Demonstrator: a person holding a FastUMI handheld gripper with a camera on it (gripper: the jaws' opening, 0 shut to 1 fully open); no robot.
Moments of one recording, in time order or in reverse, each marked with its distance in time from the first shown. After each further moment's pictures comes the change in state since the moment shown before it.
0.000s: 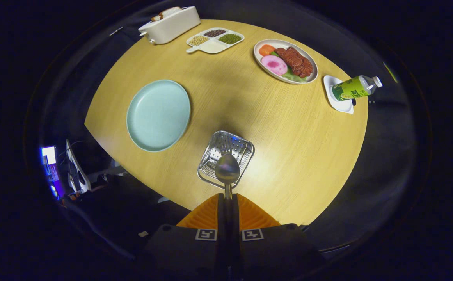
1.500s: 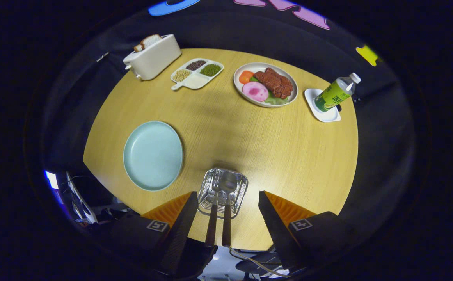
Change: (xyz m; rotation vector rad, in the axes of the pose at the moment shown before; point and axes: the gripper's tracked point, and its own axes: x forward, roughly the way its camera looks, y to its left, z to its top) arm -0.015 -0.004 0.043 0.193 -0.403 -0.031
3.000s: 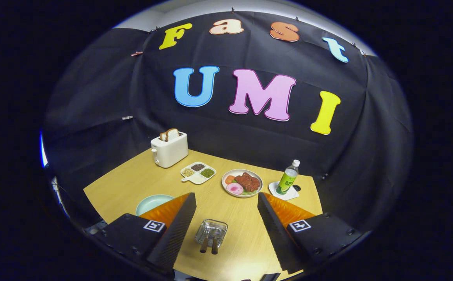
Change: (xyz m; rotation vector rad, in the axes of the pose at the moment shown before) arm -0.161 0.001 0.022 -0.076 -0.842 -0.051
